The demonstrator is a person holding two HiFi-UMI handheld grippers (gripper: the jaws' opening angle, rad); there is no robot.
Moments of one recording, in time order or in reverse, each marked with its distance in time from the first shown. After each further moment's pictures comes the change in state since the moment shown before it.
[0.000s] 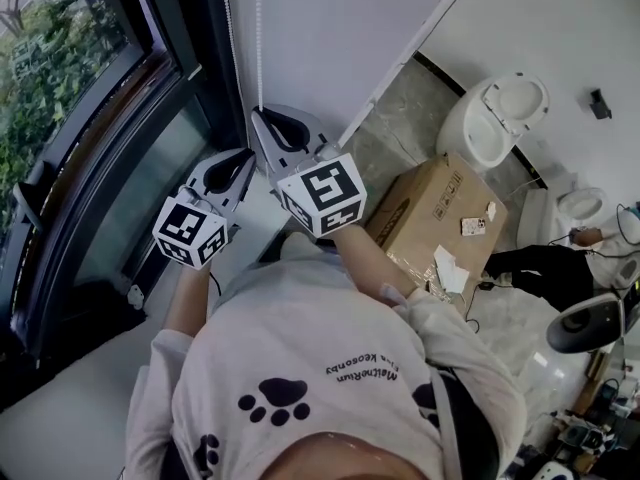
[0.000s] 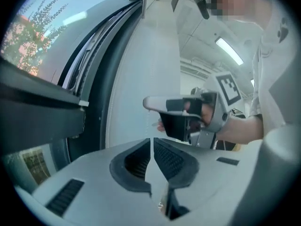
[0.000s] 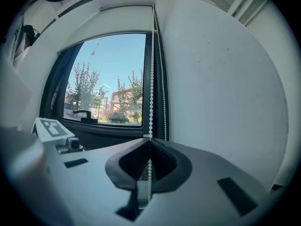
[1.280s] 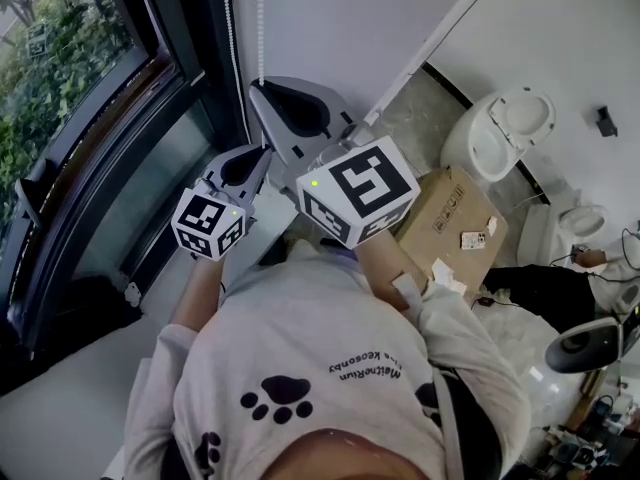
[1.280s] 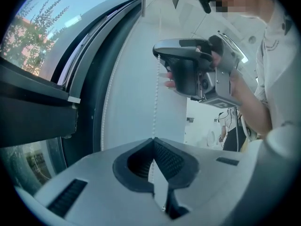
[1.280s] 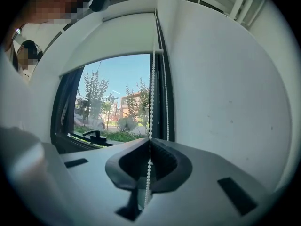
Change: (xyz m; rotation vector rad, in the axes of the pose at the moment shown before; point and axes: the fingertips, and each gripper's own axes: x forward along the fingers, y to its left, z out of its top) left arm 0.037 0.002 0.003 -0.009 -0.010 0.053; right arm -0.013 0.002 0.102 -0.009 -0.061 0.122
